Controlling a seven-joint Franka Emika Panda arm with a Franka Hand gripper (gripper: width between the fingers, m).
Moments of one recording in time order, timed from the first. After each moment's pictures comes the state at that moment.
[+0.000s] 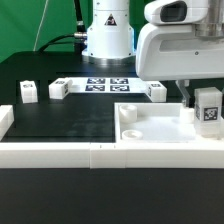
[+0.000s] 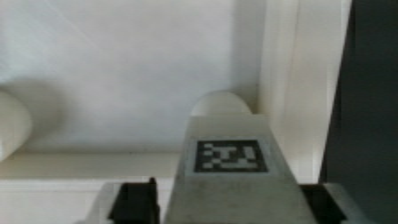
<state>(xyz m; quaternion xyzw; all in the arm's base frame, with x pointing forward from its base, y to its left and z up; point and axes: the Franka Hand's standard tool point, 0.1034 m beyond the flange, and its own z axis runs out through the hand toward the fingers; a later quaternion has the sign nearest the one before) 0.633 0.115 0.074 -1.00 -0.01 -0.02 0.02</state>
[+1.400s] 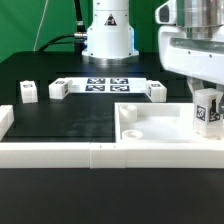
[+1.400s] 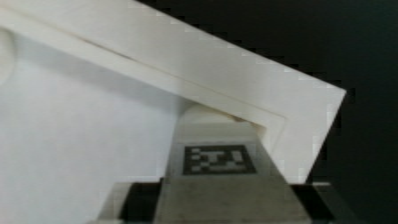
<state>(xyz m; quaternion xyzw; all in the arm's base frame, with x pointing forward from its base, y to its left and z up) 0.633 0.124 0.071 -0.78 0.62 0.00 0.07</state>
